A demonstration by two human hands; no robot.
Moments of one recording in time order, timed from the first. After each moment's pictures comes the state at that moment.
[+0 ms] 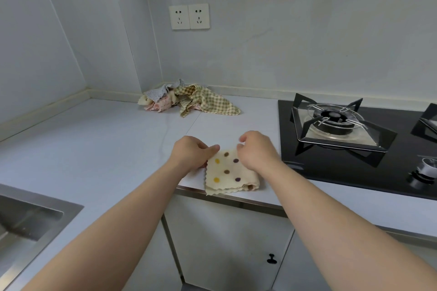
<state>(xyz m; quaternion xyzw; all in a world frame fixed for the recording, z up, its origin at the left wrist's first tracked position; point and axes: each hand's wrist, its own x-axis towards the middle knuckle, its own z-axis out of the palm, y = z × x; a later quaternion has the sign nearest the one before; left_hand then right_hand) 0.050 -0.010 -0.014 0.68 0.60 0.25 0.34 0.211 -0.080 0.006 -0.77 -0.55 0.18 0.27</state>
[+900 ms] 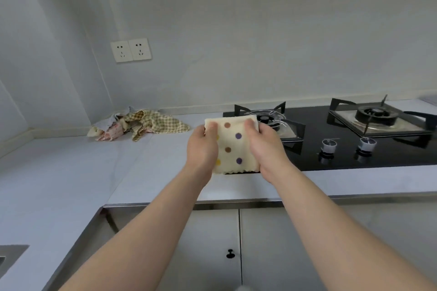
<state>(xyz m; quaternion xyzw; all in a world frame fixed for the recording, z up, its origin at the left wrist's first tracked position) 0.189 -0.137 0.050 0.58 0.42 0.46 0.52 0.303 -0.197 0.049 -0.64 -0.31 0.27 0.65</state>
